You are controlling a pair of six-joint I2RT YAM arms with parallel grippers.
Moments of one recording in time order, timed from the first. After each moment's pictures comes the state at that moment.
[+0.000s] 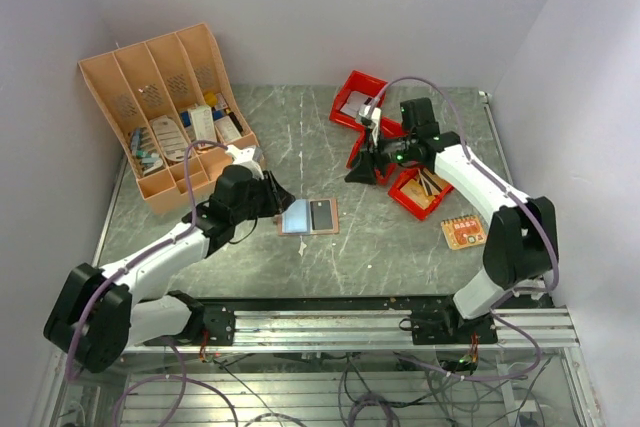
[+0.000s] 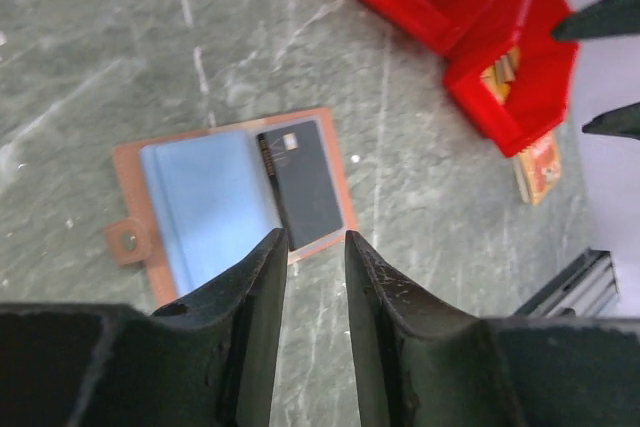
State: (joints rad) left arm -0.55 1.17 0.59 0.07 0.09 -0.66; right arm 0.33 1.64 1.26 -0.46 -0.94 -0.44
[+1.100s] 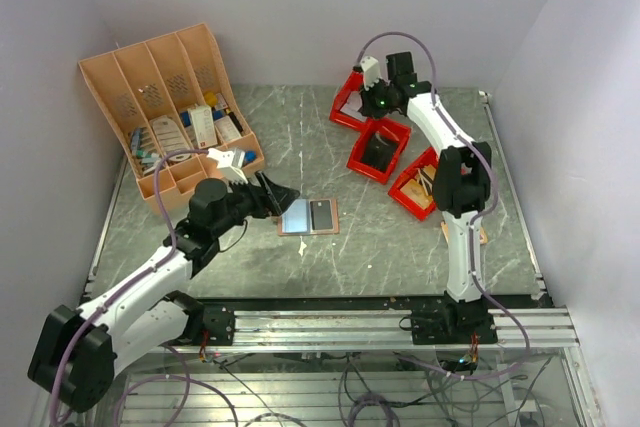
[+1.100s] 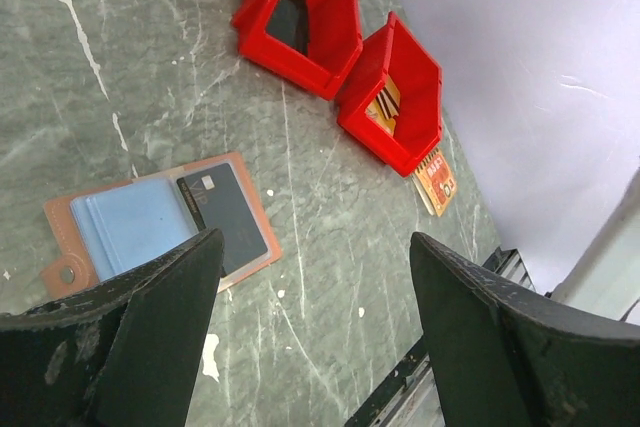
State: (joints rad) left arm -0.50 0.94 0.45 0.30 0.22 -0.70; right arm 0.24 2.31 2.12 -0.58 -0.41 -0.43
